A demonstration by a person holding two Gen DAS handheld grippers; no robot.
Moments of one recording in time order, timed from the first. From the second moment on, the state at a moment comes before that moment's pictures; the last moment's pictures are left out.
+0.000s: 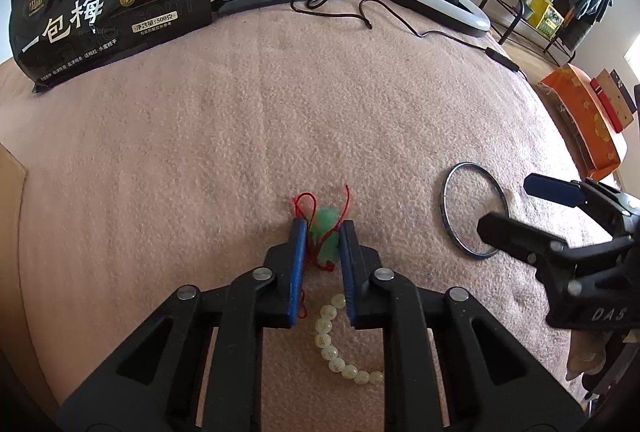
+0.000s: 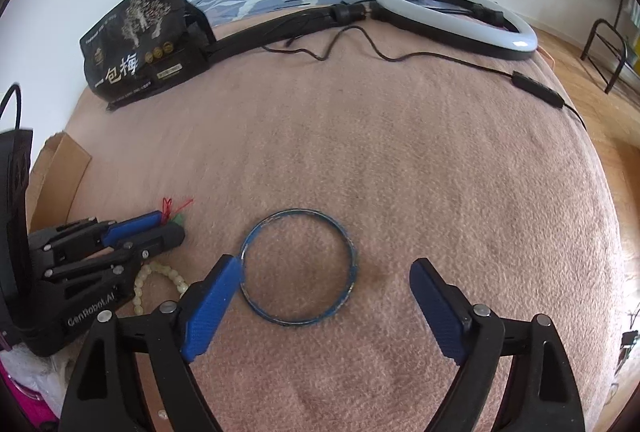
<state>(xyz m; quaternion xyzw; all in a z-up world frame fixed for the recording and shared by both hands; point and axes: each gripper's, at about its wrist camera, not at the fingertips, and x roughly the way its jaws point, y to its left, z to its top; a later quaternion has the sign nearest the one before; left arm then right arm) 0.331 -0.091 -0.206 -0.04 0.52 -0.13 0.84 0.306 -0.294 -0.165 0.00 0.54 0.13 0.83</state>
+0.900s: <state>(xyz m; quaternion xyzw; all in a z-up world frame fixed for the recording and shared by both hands) 0.316 -0.072 -0.181 -0.05 0.50 -0.13 0.86 0.301 -0.282 -0.167 -0.03 0.55 0.12 0.83</state>
